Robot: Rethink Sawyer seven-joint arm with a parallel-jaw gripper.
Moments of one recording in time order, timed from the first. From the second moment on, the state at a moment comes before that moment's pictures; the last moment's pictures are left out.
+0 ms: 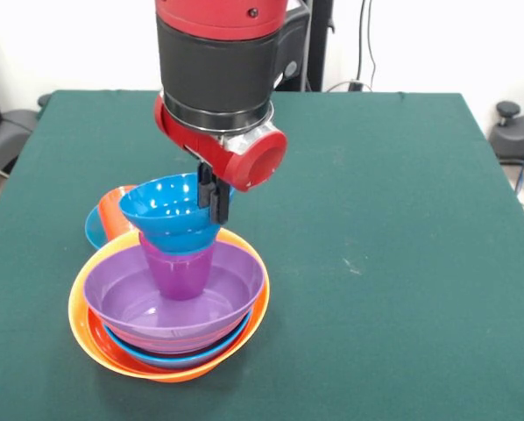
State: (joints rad) arm -0.24 -0.38 -0.05 0.89 -0.05 1.08 2.33
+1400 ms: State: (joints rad) arm -0.22 -0.42 -0.12 0.96 -0.12 1.04 2.33
